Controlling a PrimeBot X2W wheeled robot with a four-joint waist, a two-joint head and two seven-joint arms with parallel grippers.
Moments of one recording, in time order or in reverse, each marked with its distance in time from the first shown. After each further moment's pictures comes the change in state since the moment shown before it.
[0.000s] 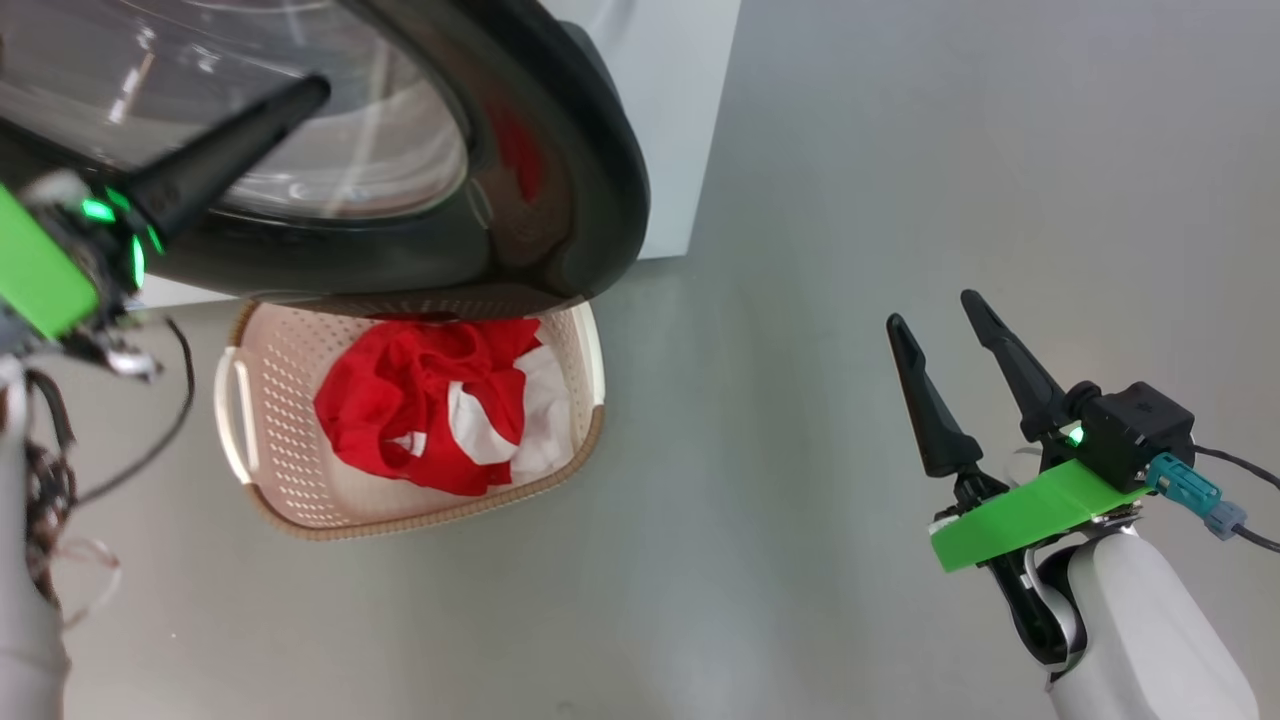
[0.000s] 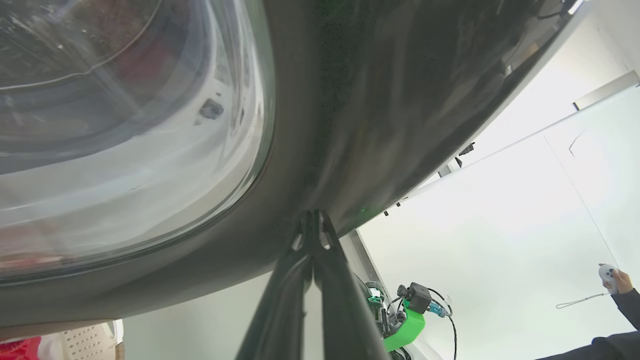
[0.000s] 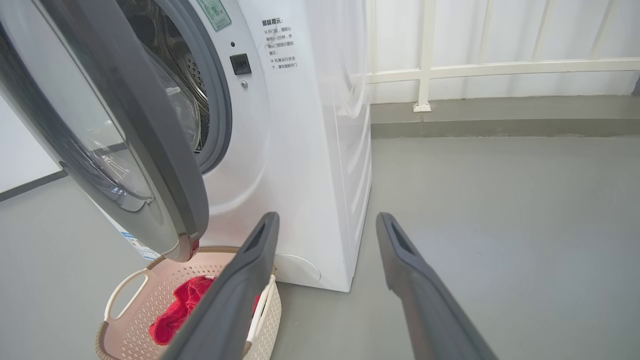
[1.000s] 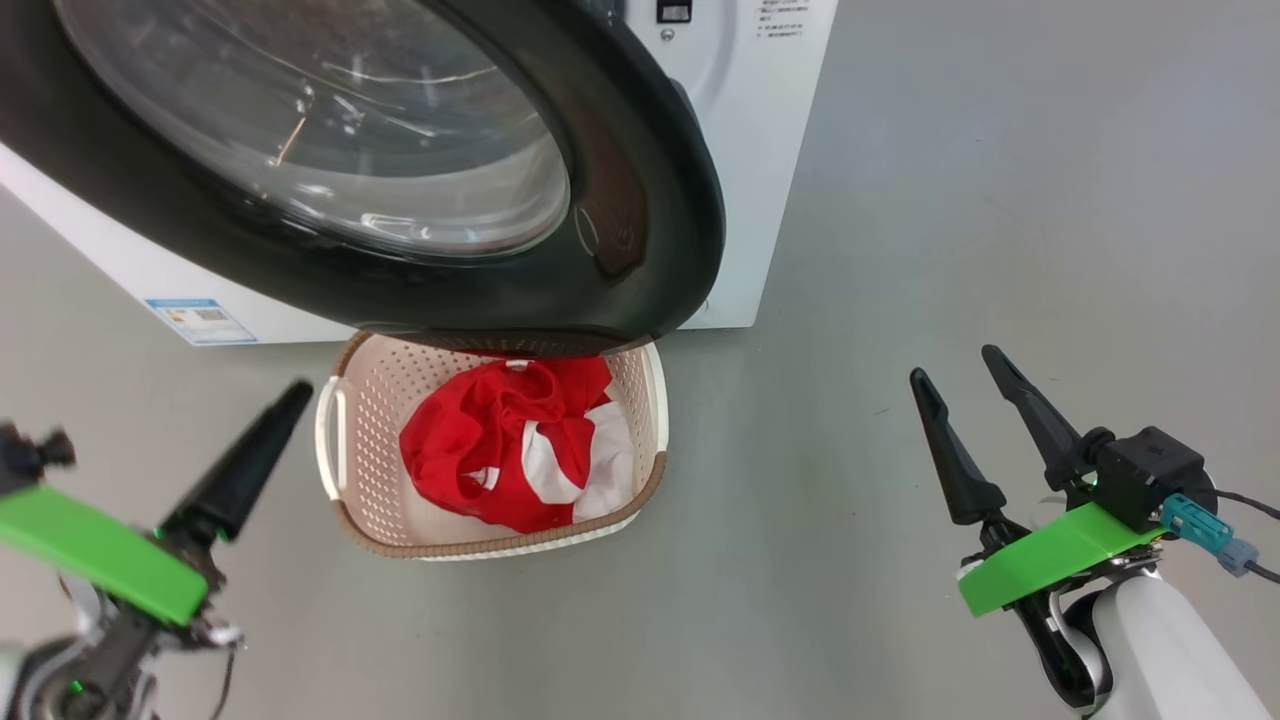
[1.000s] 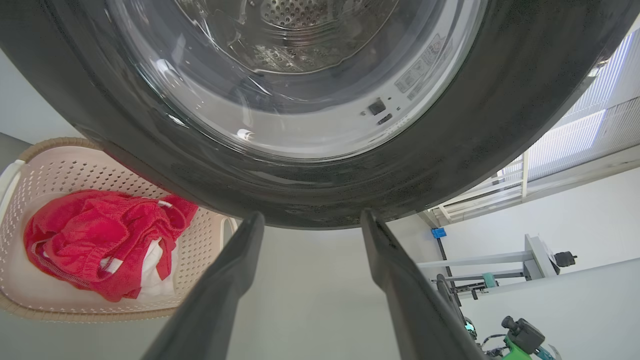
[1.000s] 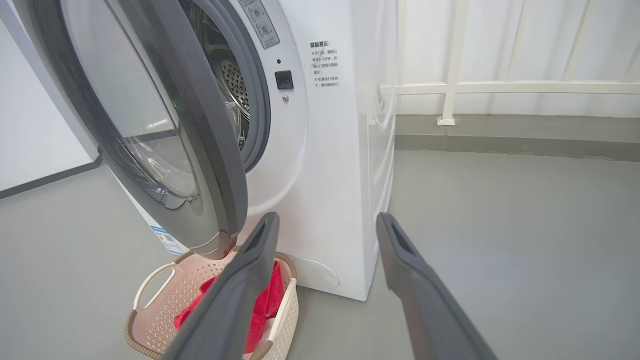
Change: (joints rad) left arm 0.545 0.086 -0.094 -0.042 0.043 0.000 -0.544; right arm 0.072 -0.049 0.002 0.017 0.009 0.000 0.000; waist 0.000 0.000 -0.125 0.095
